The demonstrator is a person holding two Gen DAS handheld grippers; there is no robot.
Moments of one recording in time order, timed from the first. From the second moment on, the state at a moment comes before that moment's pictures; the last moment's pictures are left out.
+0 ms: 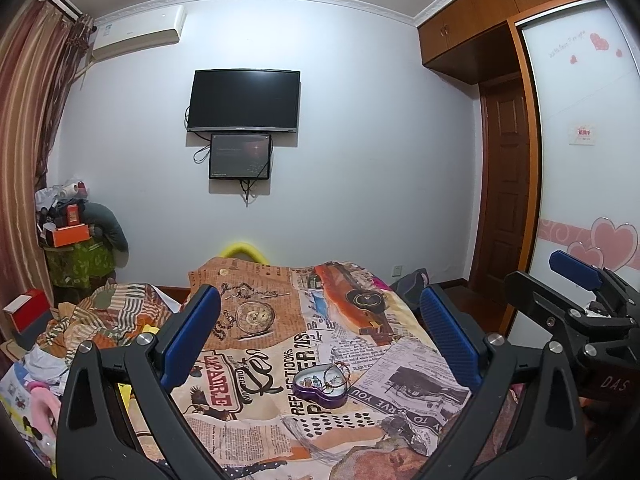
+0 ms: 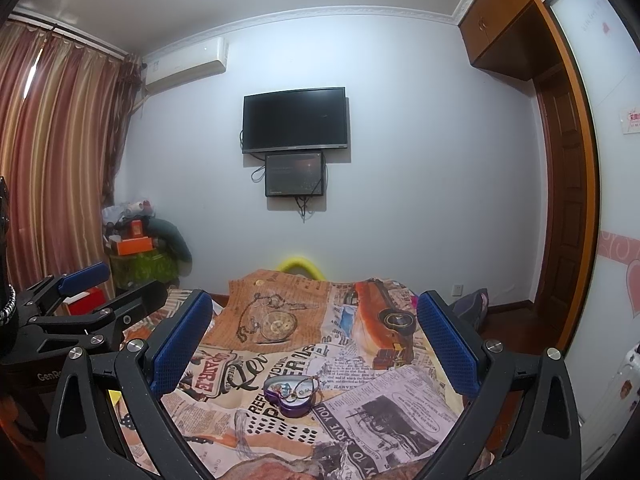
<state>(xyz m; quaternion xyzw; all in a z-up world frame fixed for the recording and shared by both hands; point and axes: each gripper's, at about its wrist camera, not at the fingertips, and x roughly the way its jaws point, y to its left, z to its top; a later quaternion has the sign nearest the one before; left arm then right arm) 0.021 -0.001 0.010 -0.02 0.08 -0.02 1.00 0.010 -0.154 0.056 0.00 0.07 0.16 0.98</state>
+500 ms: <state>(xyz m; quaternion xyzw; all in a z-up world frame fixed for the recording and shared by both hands) 0.026 0.004 0.006 -0.03 0.08 -0.02 1.00 0.017 -0.151 0.052 -0.01 0.08 0.16 0.98</state>
